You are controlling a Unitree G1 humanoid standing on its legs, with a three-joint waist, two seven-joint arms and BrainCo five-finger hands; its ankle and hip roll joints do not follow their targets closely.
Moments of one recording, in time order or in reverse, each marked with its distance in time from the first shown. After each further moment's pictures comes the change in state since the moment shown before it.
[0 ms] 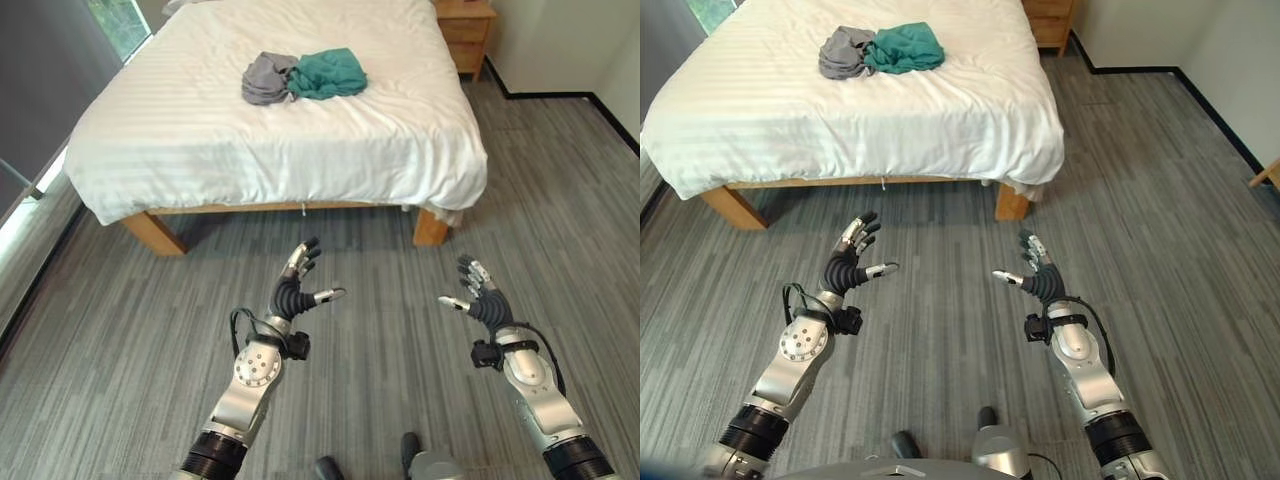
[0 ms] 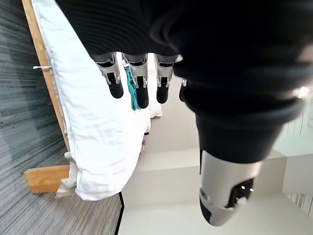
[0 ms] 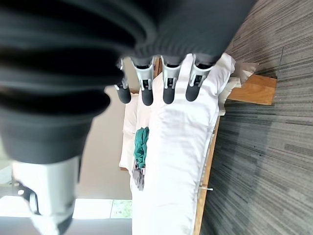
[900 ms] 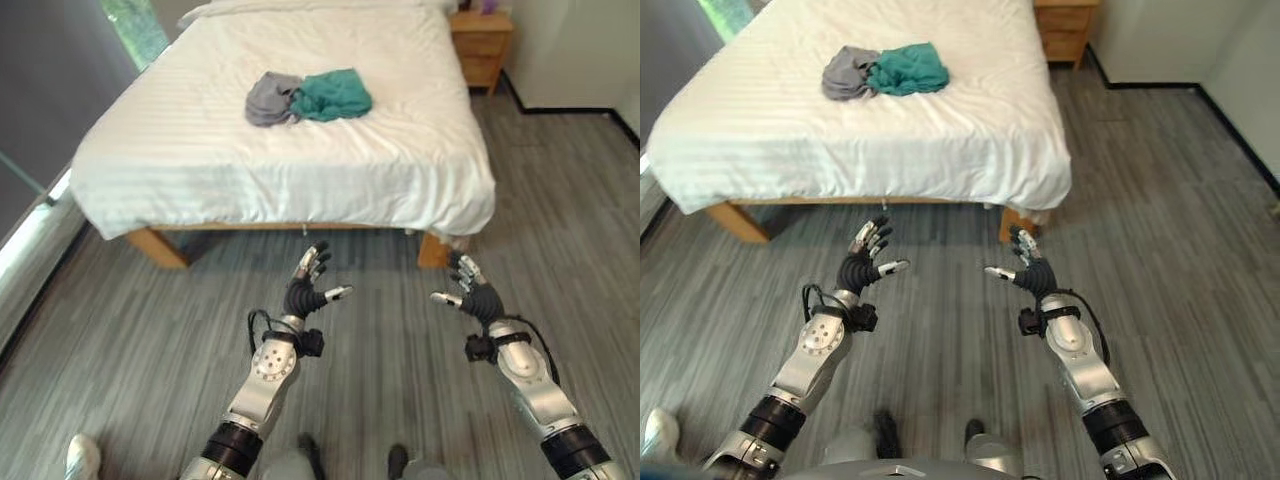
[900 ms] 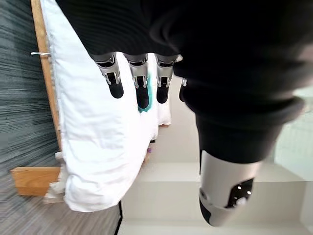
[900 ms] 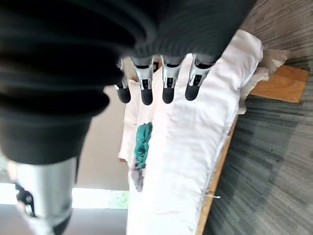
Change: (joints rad) left arm -0.047 -0.041 -0.041 0.151 -0.087 0.005 0.043; right arm -0.051 -0.035 0.063 0.112 -0.002 0.003 -0.030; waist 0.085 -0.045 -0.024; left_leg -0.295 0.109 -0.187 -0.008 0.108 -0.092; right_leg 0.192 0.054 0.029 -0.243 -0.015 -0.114
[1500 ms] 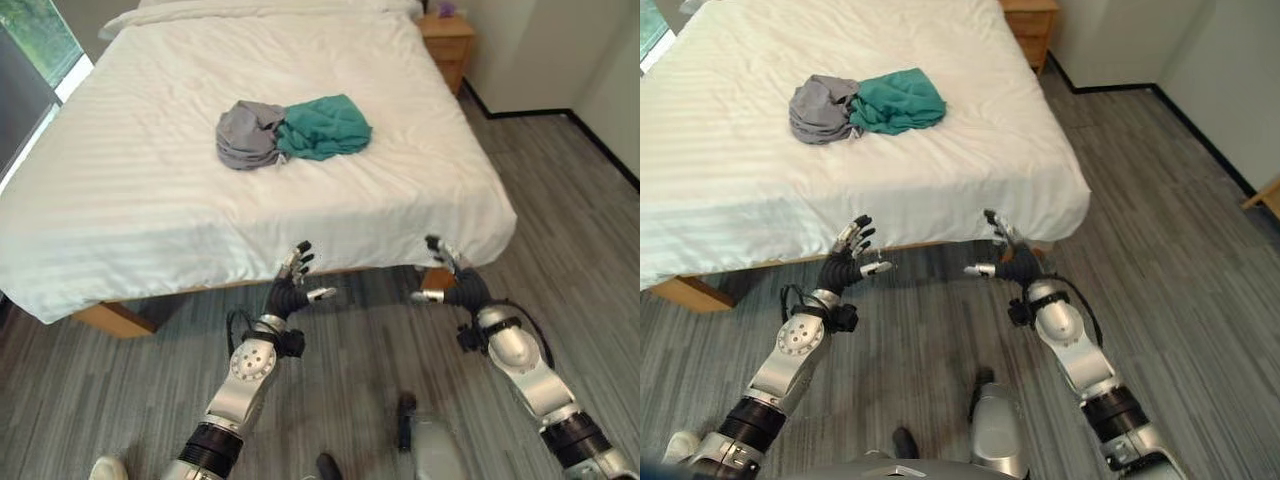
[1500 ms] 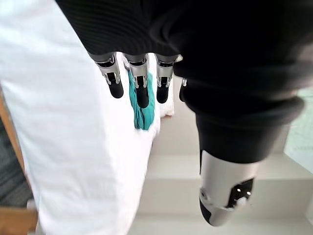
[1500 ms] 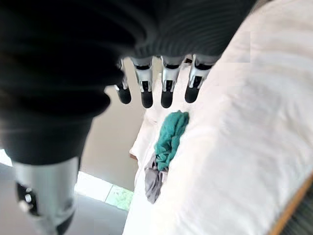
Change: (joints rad) left arm 0.002 0.075 0.046 -0.075 -0.013 0.007 -0.040; right arm -0.126 -0.035 -0.004 -0.199 -0.269 0.024 -0.012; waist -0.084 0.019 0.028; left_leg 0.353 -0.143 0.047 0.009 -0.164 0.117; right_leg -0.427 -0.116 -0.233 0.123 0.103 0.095
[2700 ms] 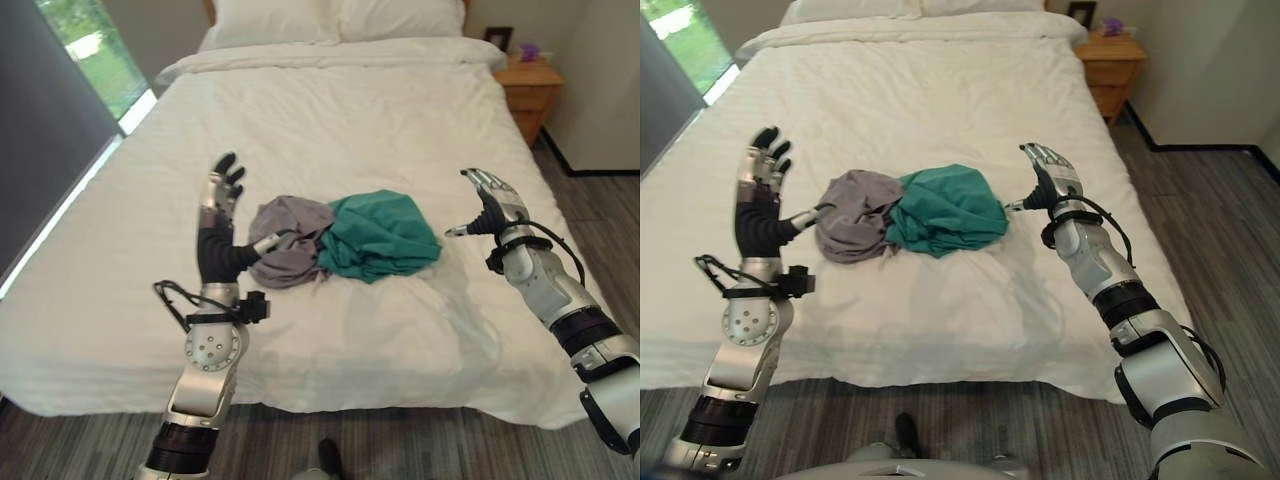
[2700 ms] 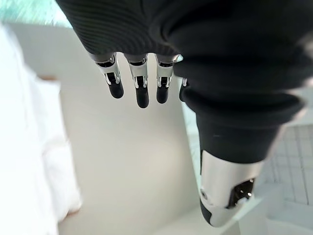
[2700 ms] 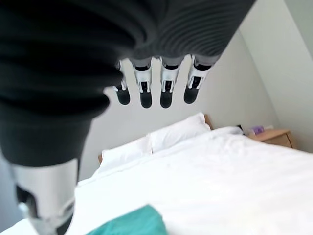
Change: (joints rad) left arm 0.041 0.054 0.227 -0.362 0.189 -0.159 0.212; right arm -0.491 -0.125 0.185 0.601 -0.439 0.111 -0.157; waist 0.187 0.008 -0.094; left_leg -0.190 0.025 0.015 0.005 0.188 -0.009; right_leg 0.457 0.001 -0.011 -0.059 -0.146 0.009
